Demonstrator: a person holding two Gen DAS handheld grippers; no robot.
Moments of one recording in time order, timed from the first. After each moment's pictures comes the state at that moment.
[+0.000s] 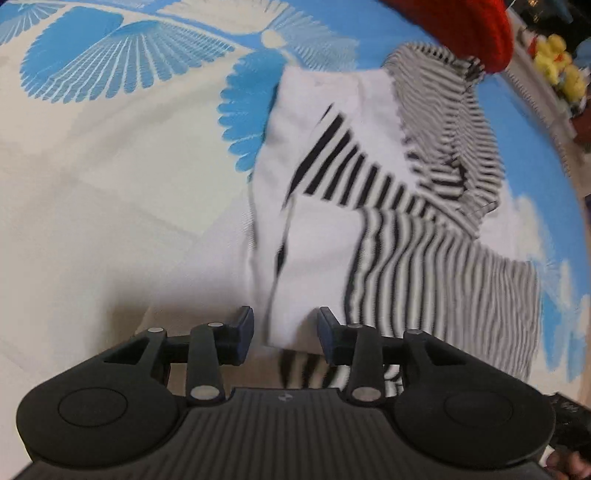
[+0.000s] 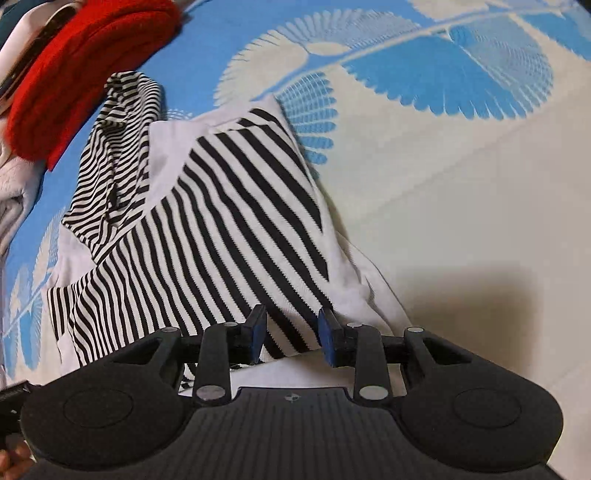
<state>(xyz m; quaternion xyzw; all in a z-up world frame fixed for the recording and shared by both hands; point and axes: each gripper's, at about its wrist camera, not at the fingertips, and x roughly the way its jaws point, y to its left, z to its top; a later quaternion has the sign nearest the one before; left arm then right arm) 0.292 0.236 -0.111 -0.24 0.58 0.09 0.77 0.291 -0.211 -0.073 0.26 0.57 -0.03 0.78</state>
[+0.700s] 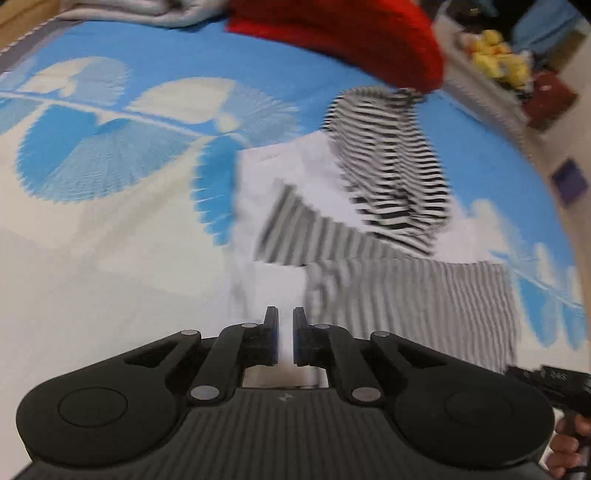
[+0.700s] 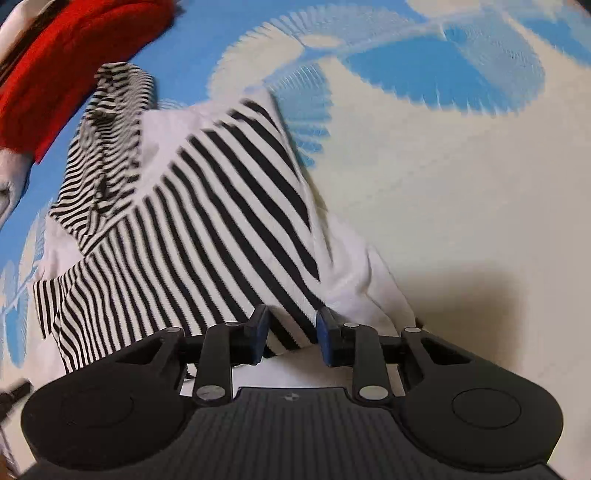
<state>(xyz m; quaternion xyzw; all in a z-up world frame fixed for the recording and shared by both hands) 0.277 0.228 -0.051 -0.18 0.51 0.03 0.84 0.287 -0.191 -0.057 0.21 0.55 -0.04 0.81</state>
